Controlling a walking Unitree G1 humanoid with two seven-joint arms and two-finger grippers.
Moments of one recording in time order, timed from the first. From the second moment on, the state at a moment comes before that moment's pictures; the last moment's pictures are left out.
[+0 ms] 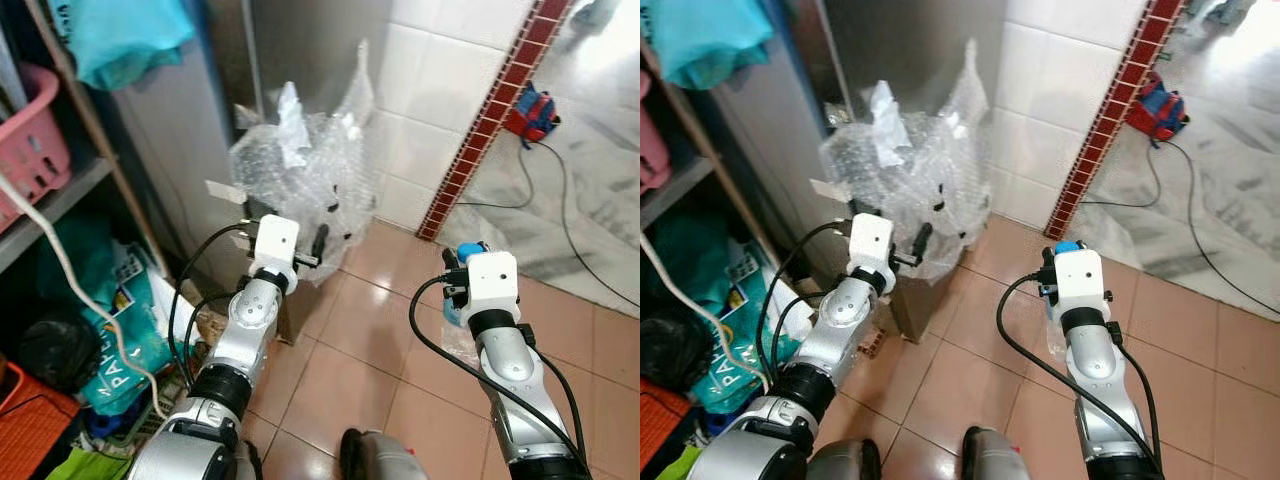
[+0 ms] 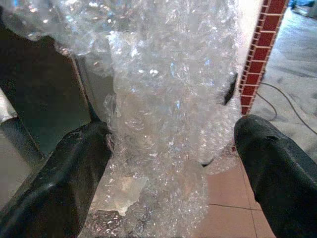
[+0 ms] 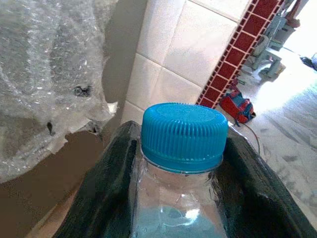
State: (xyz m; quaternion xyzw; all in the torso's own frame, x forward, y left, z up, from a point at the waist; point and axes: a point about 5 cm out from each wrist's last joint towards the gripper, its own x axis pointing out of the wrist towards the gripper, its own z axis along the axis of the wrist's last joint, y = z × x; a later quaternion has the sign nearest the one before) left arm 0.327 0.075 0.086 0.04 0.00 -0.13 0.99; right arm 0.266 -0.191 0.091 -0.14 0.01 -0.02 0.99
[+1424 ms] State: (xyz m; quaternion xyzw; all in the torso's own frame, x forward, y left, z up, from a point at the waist) left arm 0.343 0.113 0.126 0.01 -0.08 0.00 1.00; right arm 0.265 -0.168 0.087 -0.13 0.00 0.09 0.99
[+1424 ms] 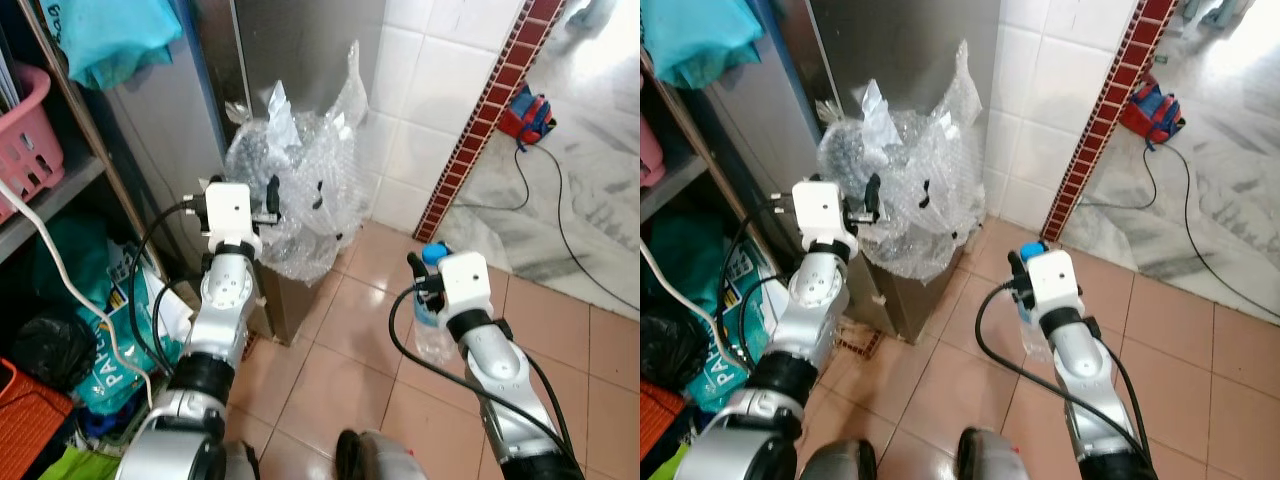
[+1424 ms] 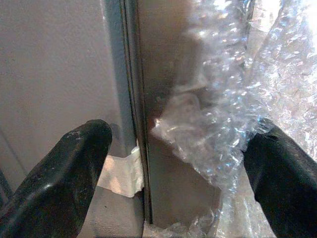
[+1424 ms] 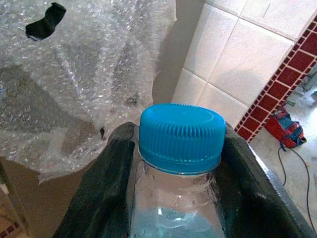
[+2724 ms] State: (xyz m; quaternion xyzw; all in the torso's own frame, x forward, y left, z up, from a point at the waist) left arm 0.361 0.095 0.129 -0.05 -0.06 -0.10 0.99; right arm 0.249 -0.178 0.089 -0.15 0.01 0.08 0.99
